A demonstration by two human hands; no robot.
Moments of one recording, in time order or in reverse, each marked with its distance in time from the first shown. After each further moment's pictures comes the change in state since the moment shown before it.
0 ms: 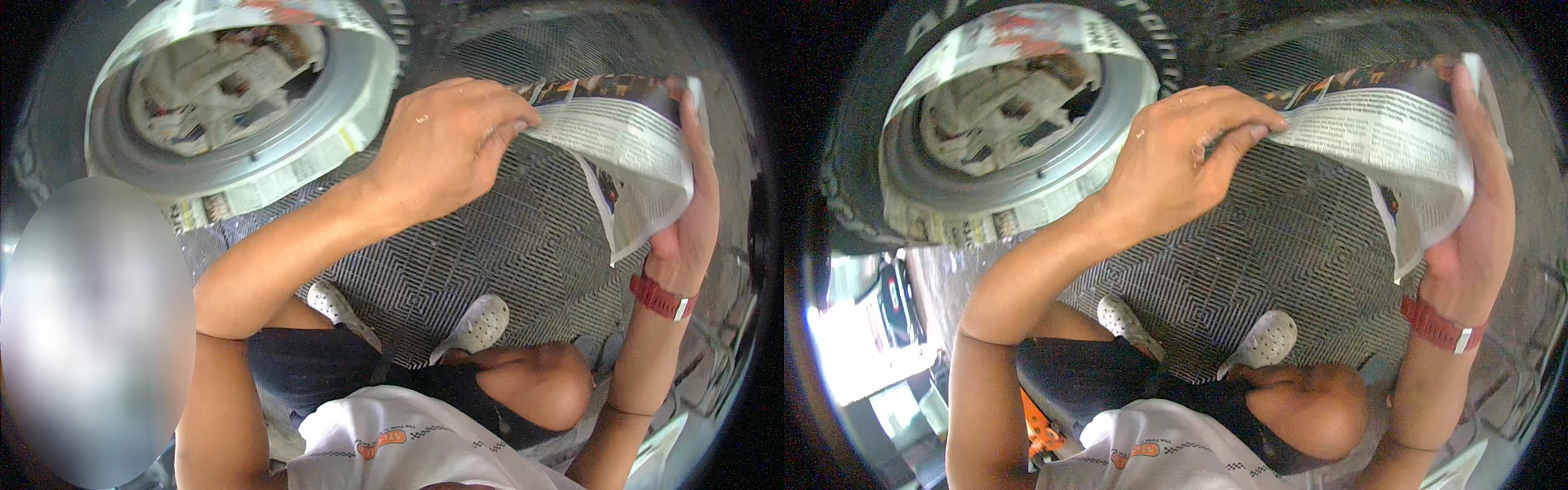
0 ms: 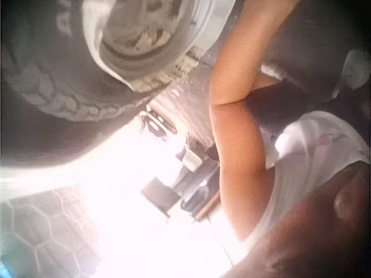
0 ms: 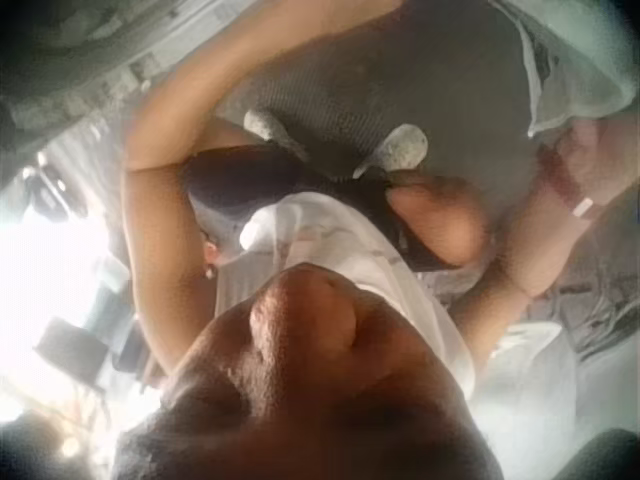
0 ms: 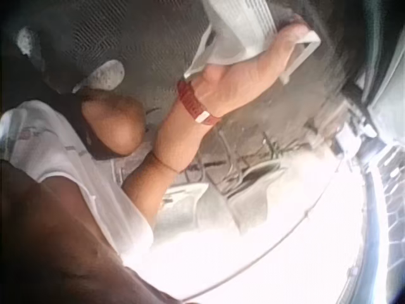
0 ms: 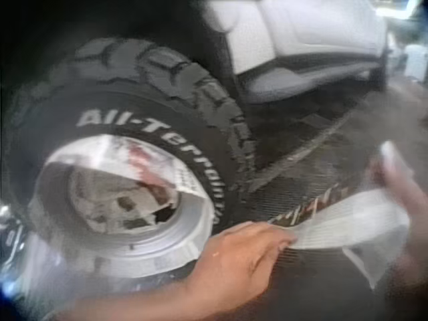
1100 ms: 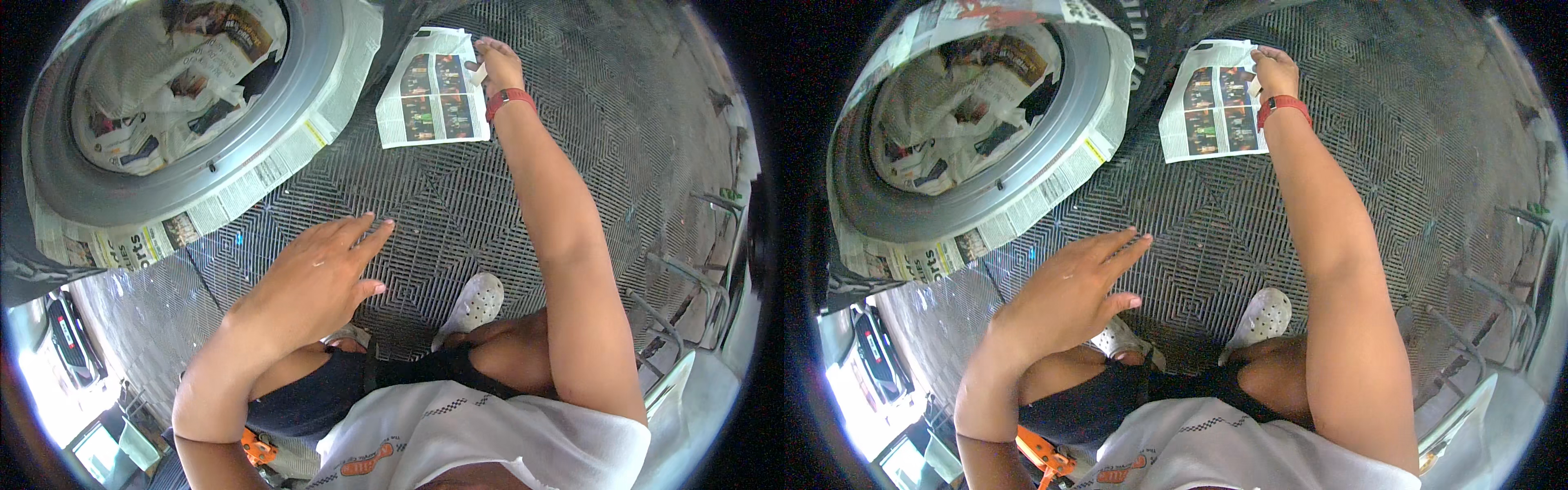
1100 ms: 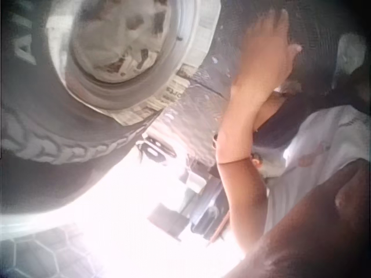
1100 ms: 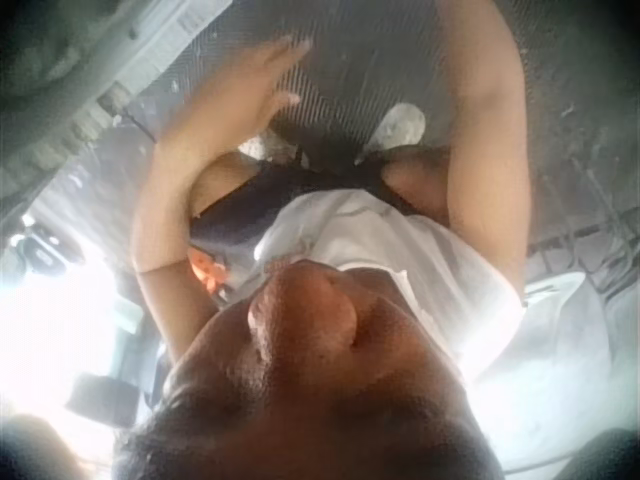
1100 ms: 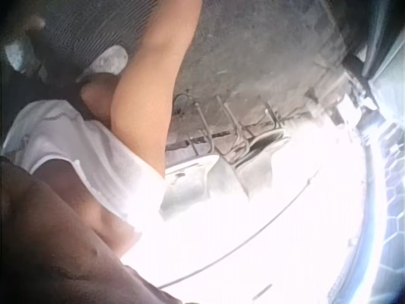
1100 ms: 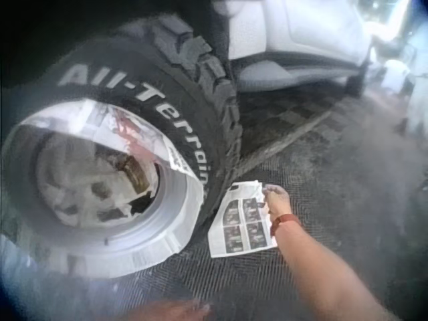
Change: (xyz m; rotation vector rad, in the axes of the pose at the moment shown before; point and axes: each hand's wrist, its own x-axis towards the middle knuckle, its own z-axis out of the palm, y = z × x) left_hand -0.155 0.015 -0.059 0.157 -0.644 -0.344; right_hand 0.180 0.290 -0.015 -0.372 0.232 0.137
